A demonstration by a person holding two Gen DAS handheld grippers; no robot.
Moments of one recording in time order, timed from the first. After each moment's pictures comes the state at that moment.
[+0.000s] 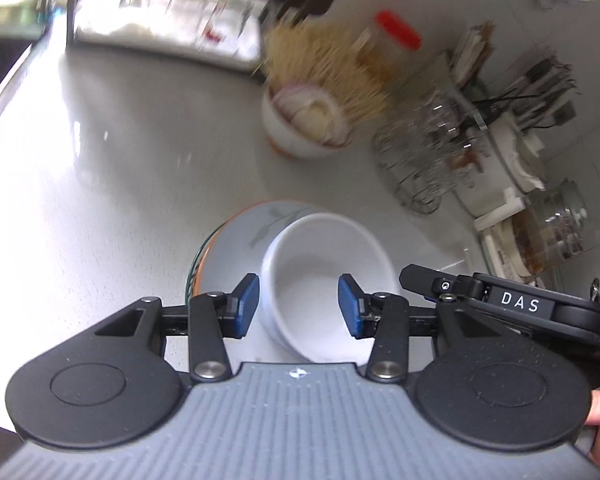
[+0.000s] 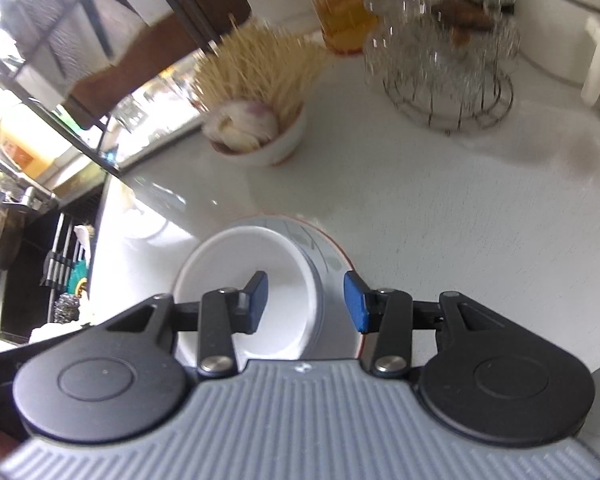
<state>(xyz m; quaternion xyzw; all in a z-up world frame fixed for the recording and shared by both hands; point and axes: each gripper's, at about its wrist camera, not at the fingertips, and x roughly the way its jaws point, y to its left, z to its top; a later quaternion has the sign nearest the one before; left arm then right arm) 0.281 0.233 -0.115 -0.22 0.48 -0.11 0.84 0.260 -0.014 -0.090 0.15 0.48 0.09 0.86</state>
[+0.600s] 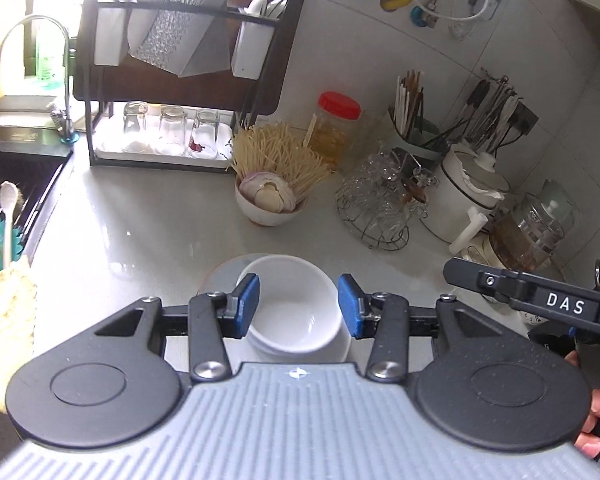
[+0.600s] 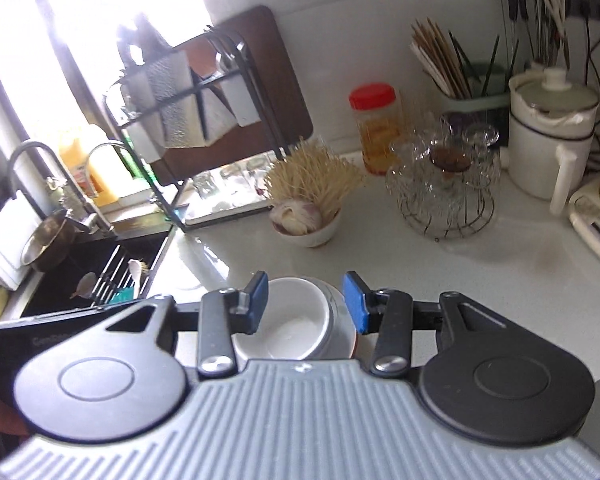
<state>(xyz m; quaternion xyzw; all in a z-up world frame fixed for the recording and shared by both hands) 0.168 0.195 -0.016 -0.14 0.36 -0.08 0.92 0.155 -0.047 -0.008 0.10 0.33 0.15 0.93</state>
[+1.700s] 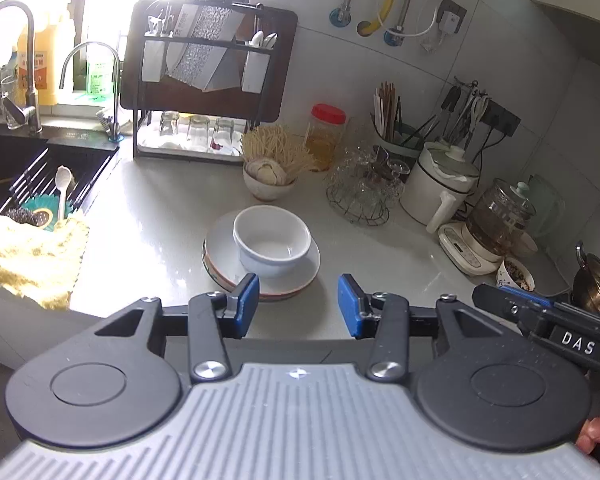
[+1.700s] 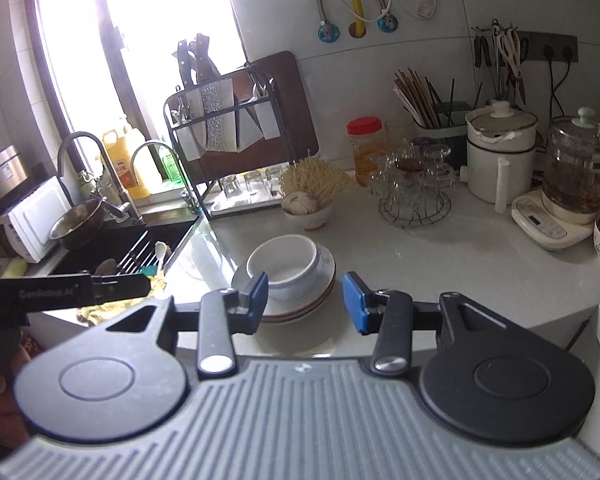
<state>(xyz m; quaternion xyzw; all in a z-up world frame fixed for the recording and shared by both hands) -0.024 0.143 0.022 -0.12 0.33 -0.04 0.93 -0.012 -0.101 0.001 0.08 0.28 0.16 0.94</state>
